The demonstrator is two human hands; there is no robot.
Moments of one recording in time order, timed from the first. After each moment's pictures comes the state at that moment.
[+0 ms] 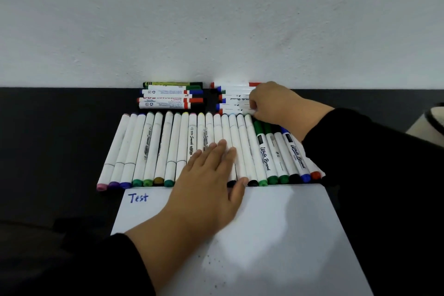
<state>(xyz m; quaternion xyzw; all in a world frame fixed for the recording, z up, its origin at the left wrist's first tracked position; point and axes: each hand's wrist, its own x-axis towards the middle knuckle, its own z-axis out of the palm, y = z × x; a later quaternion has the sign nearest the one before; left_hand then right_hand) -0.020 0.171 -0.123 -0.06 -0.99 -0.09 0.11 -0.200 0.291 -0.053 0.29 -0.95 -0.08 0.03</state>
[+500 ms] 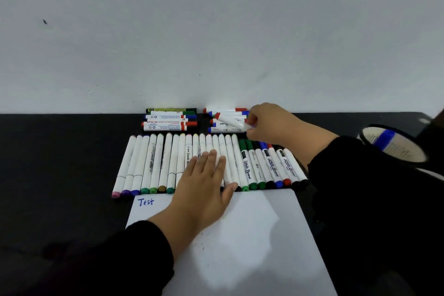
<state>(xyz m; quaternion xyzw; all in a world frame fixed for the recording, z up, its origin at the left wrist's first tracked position) -0.016 0.178 -0.096 -0.06 -1.00 0.00 0.05 -0.129 0.316 0.004 0.21 -0.97 0.08 0.00</state>
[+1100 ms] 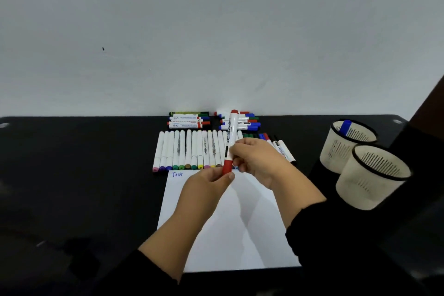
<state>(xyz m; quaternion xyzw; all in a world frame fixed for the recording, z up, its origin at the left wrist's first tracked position) 0.108 0.187 -0.026 0.14 -0.83 -0.54 0.03 0.032 0.298 0.008 0.04 -0.76 0.62 -0.19</state>
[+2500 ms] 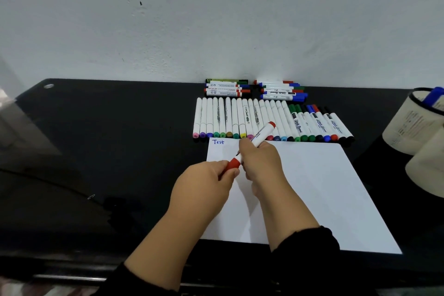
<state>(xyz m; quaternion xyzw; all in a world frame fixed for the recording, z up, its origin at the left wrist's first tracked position) 0.150 0.121 -0.053 0.16 -0.94 -0.29 0.01 0.079 0.207 -0.063 -0.08 -0.75 0.65 -0.12</state>
